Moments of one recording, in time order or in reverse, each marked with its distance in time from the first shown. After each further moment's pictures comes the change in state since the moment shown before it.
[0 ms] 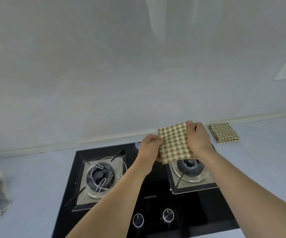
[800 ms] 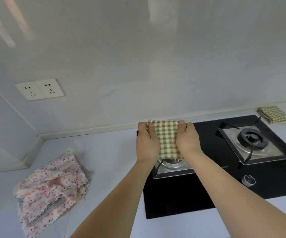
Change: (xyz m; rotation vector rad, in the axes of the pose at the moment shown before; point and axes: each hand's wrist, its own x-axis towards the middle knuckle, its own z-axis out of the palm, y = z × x) left_hand -0.086 -0.025 -0.335 0.215 0.312 0.407; right_hand -0.224 -0.119 0.292 0.079 0.030 -0.002
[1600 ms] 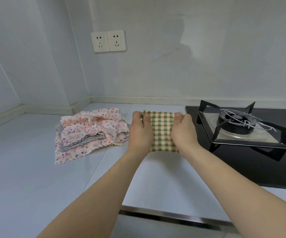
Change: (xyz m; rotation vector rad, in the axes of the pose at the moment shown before) left_hand -0.065 -0.244 -0.151 0.040 0.287 0.206; right_hand -0.122 0.149 0.220 0.092 -0.147 -0.338
